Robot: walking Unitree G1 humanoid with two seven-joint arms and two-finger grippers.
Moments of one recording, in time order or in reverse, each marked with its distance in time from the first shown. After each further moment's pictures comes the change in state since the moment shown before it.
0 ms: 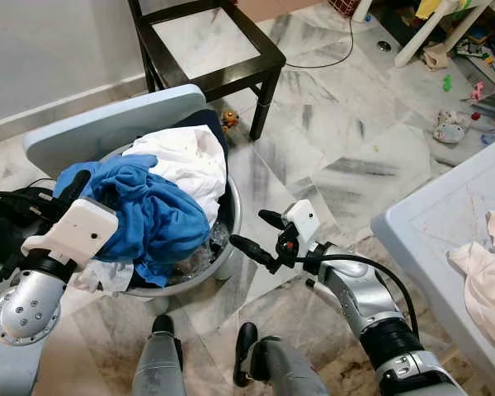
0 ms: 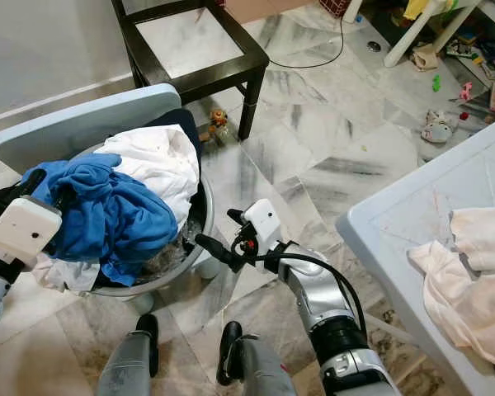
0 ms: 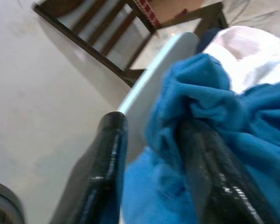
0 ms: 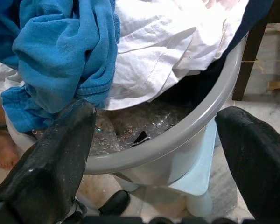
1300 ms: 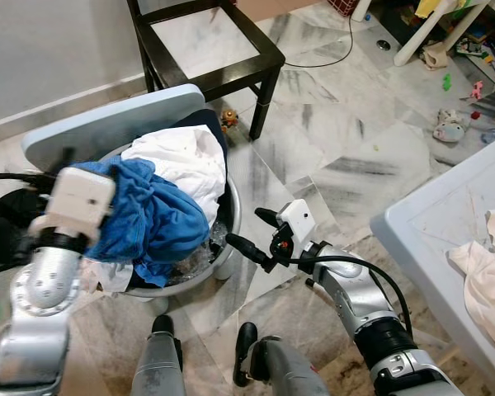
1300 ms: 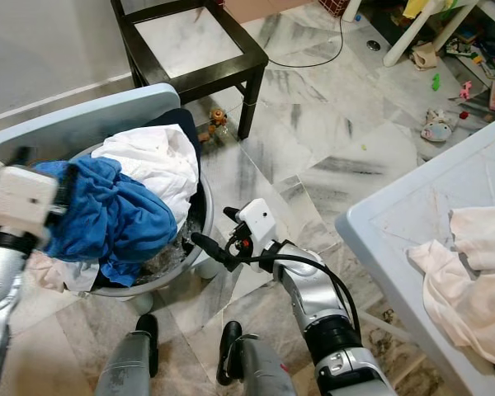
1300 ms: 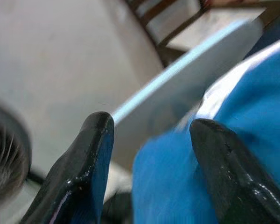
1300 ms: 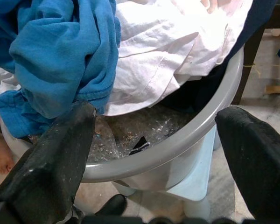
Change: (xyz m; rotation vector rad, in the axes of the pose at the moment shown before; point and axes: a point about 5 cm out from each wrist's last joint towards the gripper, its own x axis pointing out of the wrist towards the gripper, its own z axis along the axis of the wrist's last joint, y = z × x) left arm 0.000 0.002 -0.007 -0.268 0.159 0.214; right arm 0.006 0.004 0.000 -0.017 -0.013 -0.008
